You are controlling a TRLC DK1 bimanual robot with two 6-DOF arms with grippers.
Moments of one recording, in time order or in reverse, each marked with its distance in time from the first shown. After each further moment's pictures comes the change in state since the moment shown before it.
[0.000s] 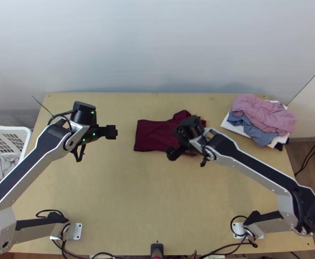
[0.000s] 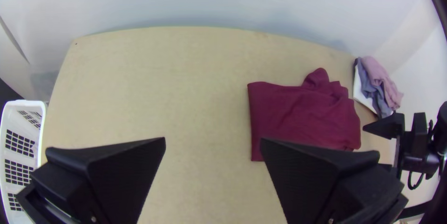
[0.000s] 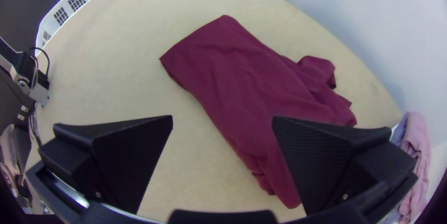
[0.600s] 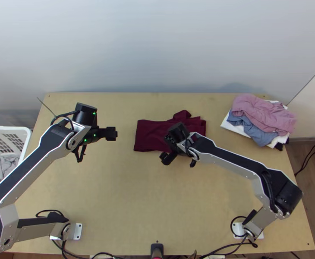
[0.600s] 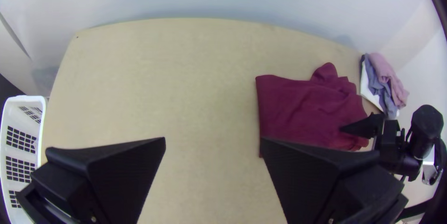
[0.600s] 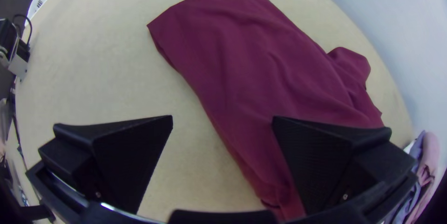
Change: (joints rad) left arm 0.014 0.021 -0.026 0.007 -0.001 0.004; right arm 0.016 0.211 -0.025 0.144 0.007 -0.098
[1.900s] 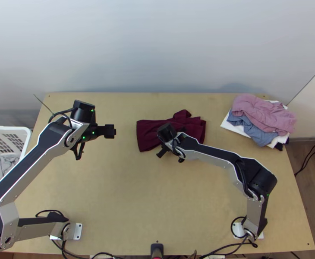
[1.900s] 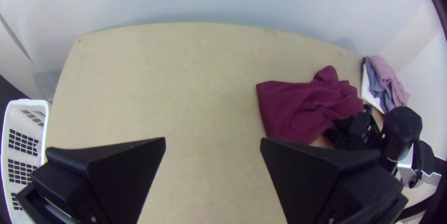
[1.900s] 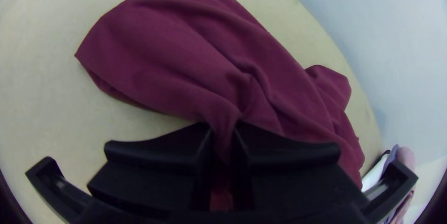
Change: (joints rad) left arm 0.019 0.011 0.030 -0.011 0.001 0.022; right arm 0.020 0.209 0.104 0.162 0.289 -0.066
